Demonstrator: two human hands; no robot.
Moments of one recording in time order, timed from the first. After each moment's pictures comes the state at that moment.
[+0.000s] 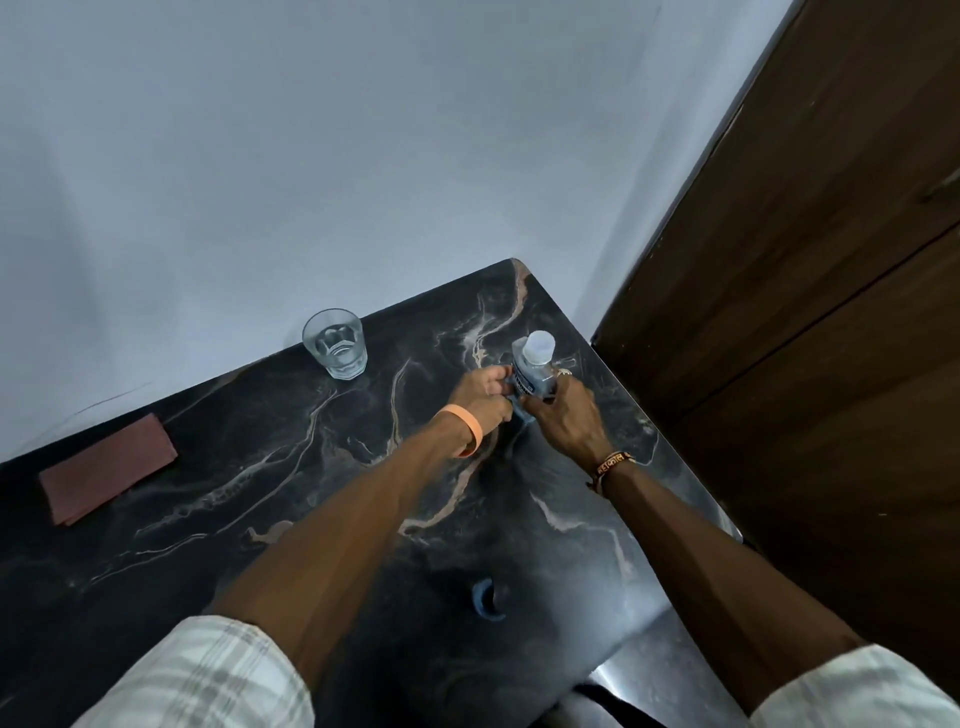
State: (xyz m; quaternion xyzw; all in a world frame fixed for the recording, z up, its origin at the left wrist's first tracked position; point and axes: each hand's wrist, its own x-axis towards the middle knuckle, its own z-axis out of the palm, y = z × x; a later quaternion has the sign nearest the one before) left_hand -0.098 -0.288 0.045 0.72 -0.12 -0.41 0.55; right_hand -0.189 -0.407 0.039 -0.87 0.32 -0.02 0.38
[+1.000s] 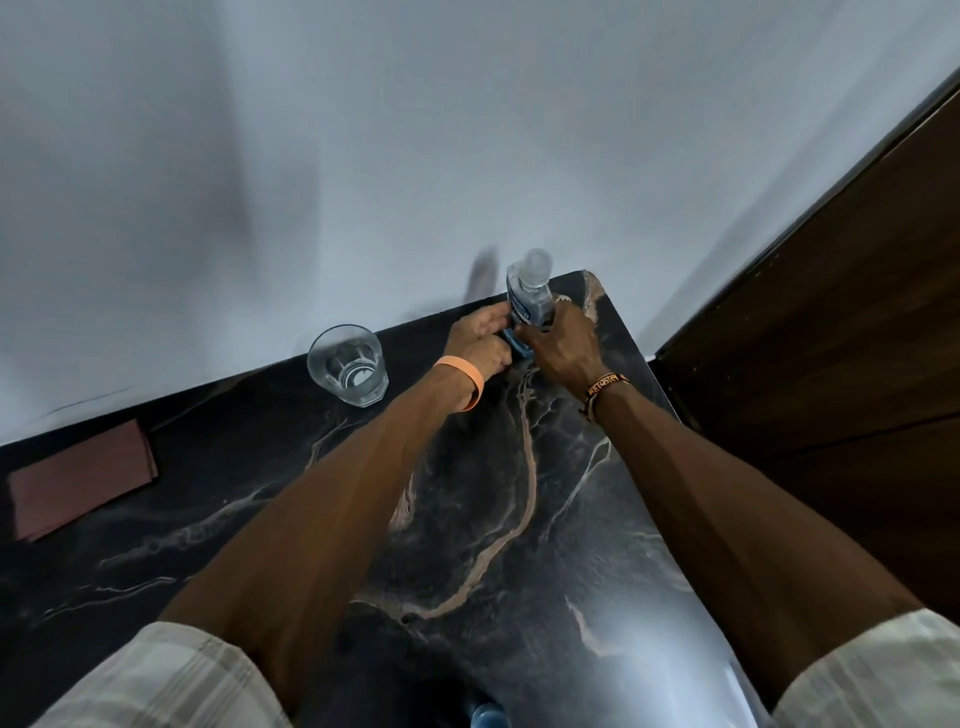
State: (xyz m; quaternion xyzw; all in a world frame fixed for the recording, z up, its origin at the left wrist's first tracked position) left_hand 0.042 -0.326 0.023 0.68 0.03 -0.35 0.64; right_hand 0.009 -0.457 -0.002 -0.88 0.26 -0.01 0.41
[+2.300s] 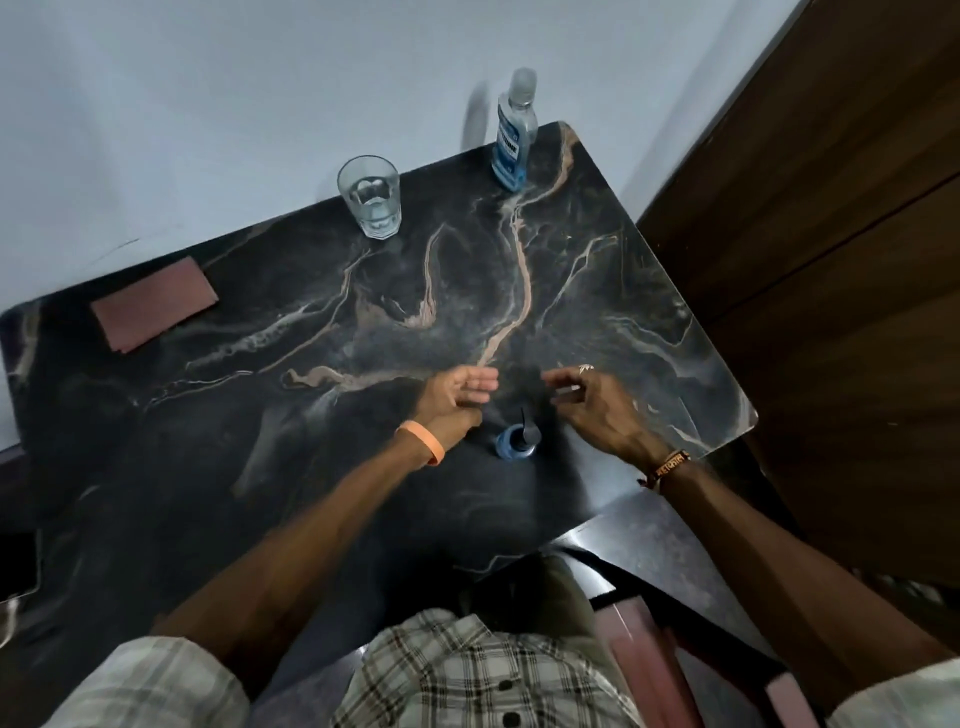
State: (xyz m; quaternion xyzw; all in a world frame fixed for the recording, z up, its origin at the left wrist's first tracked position) left_hand -0.219 -0.133 0.003 0.74 -0.12 -0.38 0.54; right_hand -0.323 -0.339 0.014 -0.85 0.24 0.12 0.46
